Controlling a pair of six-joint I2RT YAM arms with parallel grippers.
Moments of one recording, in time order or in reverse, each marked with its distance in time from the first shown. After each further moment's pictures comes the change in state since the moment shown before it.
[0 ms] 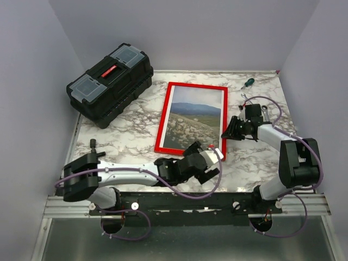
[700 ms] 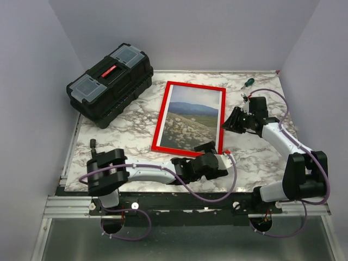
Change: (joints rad) left arm -0.012 0.325 0.140 0.171 -0.095 0.340; right arm 0.016 -0.146 0.100 -0.113 -0.047 0.127
